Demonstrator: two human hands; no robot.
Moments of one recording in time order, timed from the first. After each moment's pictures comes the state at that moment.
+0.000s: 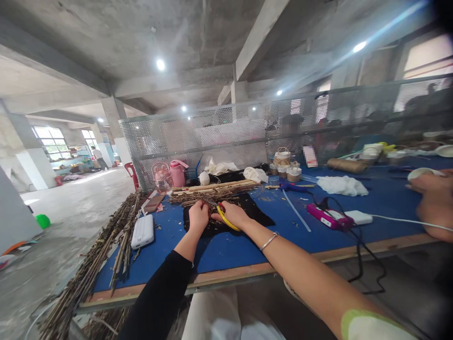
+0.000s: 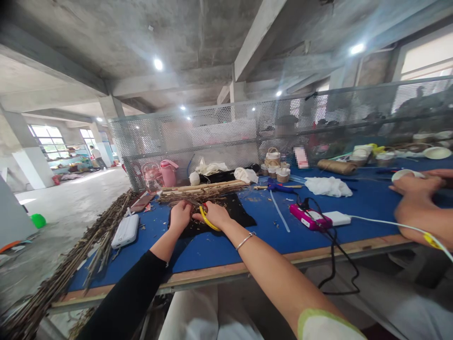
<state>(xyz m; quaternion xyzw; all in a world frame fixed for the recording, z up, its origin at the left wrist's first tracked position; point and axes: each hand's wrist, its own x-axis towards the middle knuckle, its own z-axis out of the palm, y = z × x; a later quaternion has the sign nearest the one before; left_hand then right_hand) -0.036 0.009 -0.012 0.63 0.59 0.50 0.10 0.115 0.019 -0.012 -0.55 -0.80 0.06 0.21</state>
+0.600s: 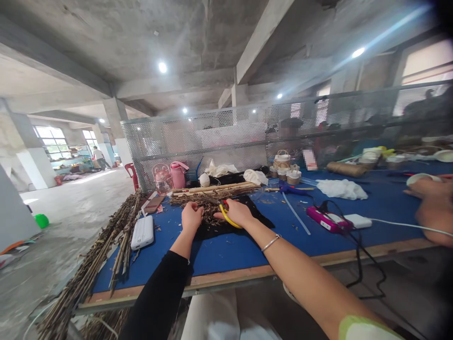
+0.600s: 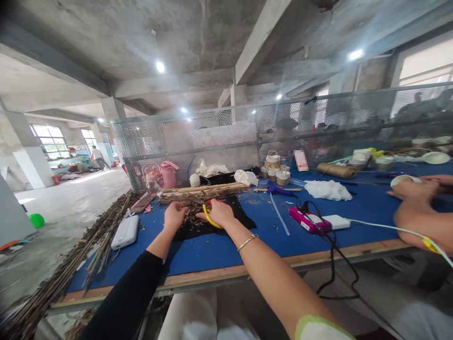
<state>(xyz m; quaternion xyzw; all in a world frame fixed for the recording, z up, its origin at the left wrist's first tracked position) -0.059 0.015 -0.013 0.55 0.67 0.48 0.10 0.129 0.025 -0.005 -0.58 -0.78 0.00 0.24</state>
